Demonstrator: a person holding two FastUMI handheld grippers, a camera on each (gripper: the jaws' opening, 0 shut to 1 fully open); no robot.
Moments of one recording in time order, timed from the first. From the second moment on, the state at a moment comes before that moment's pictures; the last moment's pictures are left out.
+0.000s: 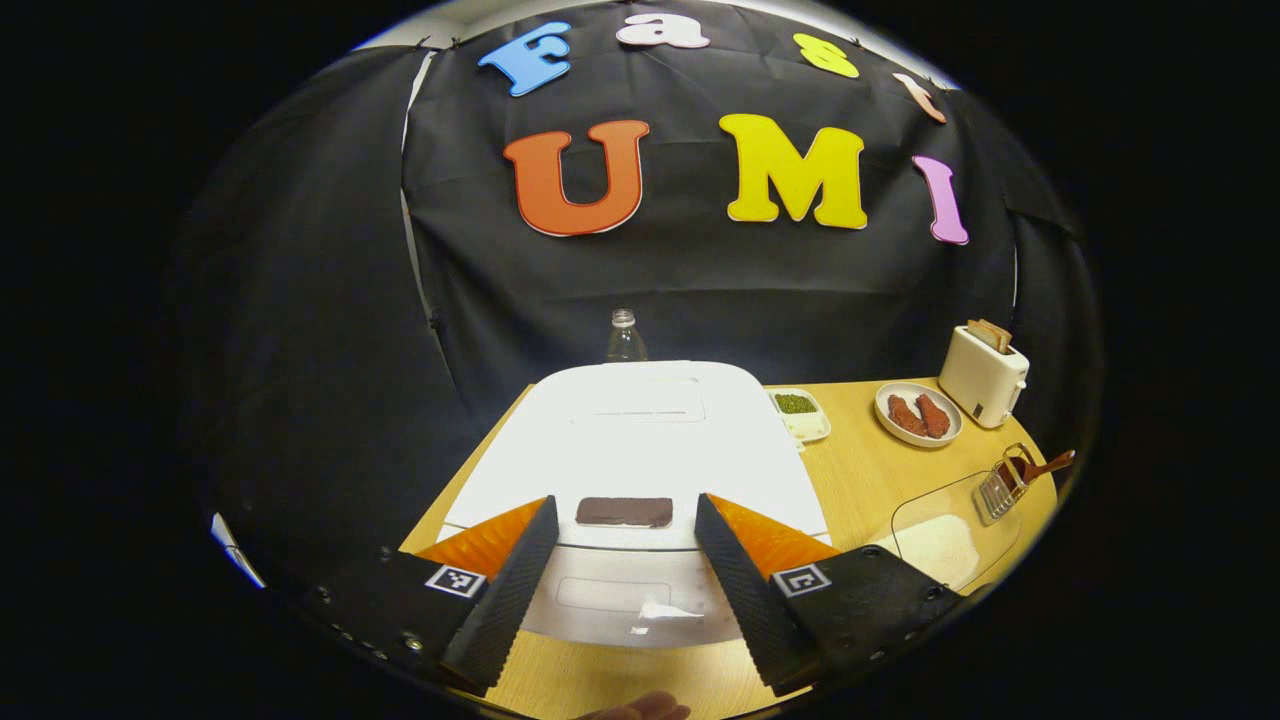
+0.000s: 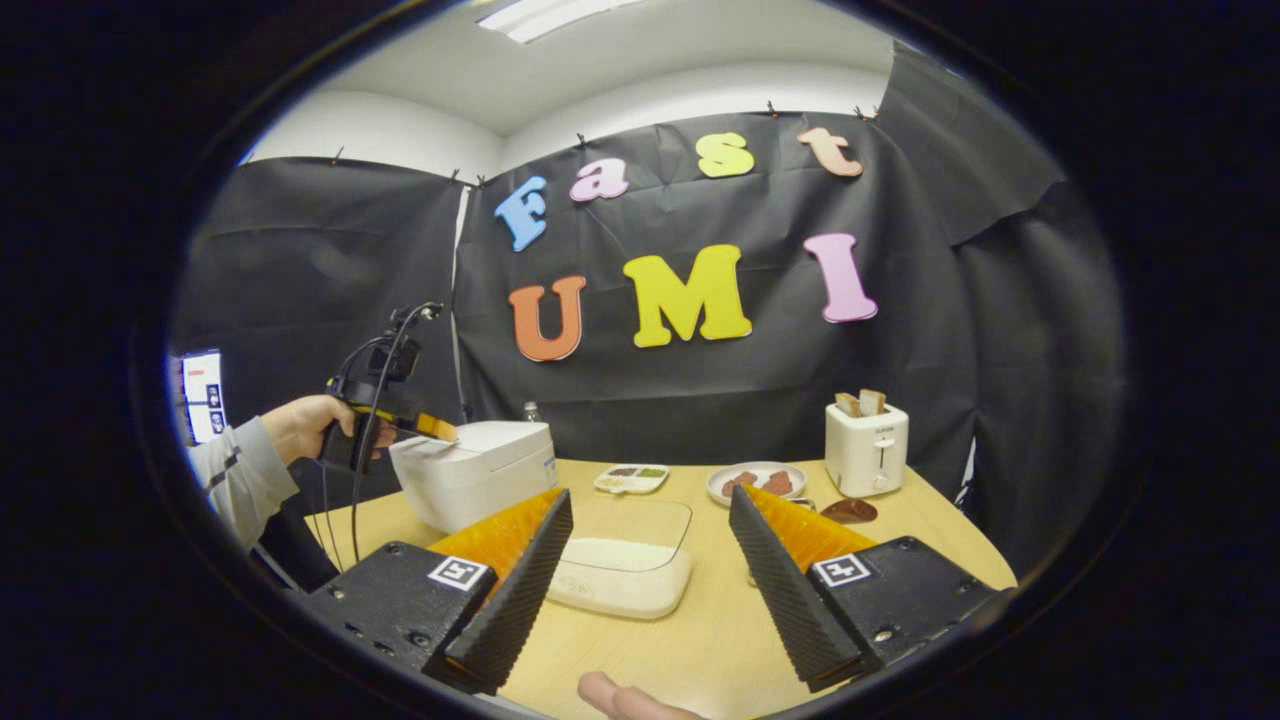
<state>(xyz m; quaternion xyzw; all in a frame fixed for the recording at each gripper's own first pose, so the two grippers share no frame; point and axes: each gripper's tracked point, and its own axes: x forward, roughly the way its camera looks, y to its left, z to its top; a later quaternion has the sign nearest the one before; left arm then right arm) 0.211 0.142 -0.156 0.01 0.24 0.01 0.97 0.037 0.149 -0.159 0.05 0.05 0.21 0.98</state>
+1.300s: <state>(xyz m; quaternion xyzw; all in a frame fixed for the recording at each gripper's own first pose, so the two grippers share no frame) -0.037 0.003 -0.034 -0.03 0.02 -0.03 1.00 0.031 0.116 -0.074 0.06 0.00 0.14 0.99</state>
